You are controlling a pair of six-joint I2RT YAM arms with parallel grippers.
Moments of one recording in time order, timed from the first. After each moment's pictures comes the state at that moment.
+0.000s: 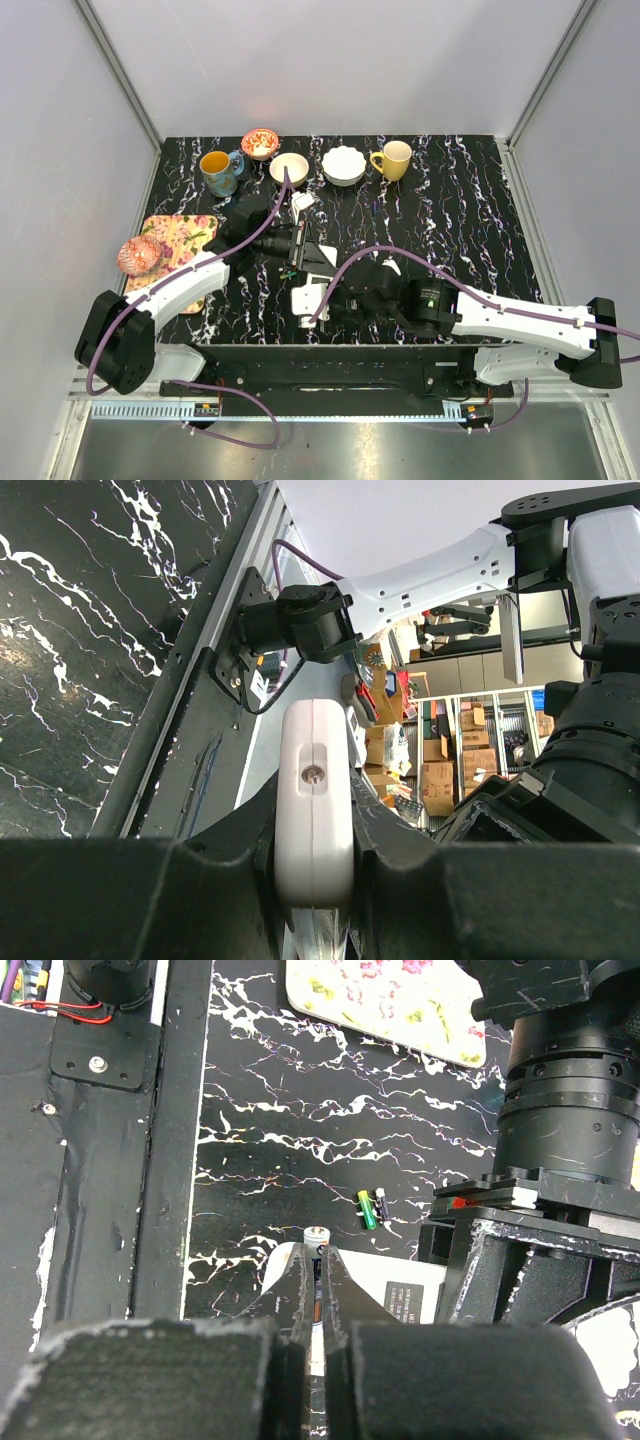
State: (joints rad) left arm -0.54 1.31 0.80 0.16 1.10 -0.89; right arm 1.31 1.17 1.07 -0.34 -0.03 -0.52
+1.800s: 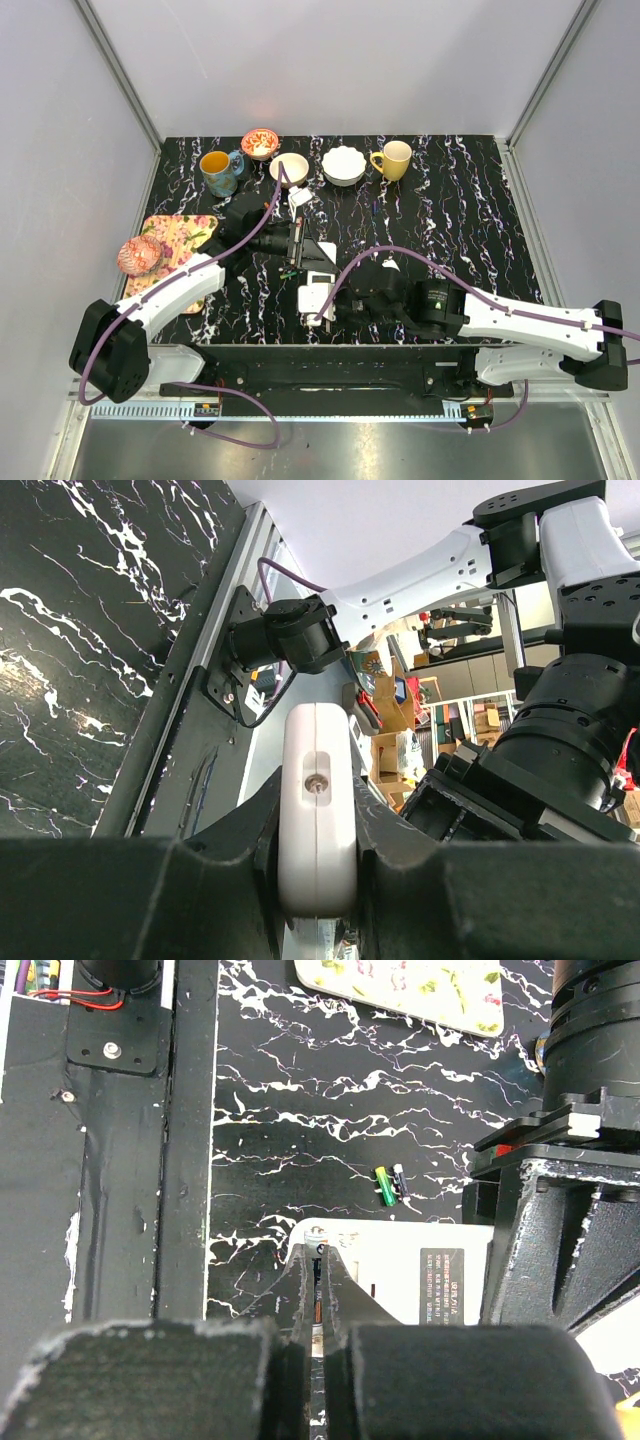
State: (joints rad) left arm -0.55 1.26 0.82 0.17 1.09 -0.90; right arm 1.32 1.13 1.05 -0.39 -0.02 -0.46
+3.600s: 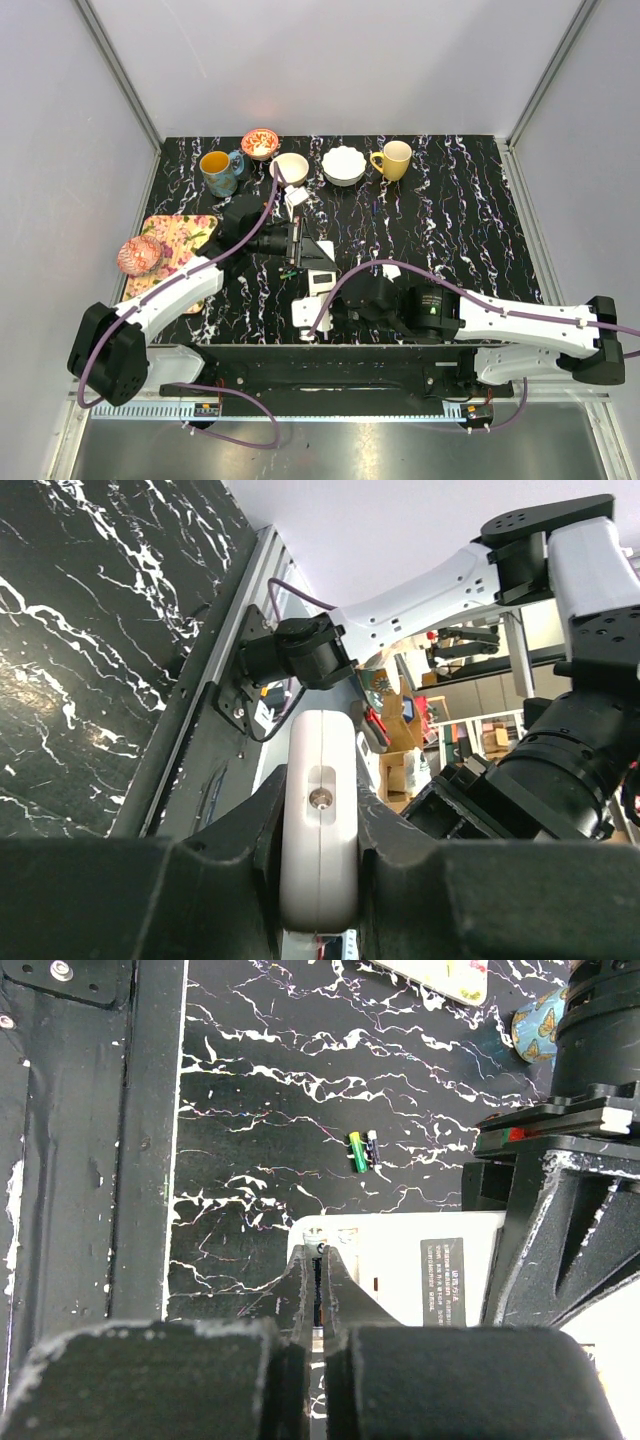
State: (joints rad) left arm -0.55 1.24 0.80 0.19 1.04 -0.90; right arm 1.37 1.17 1.08 -0.48 0.11 -0.56
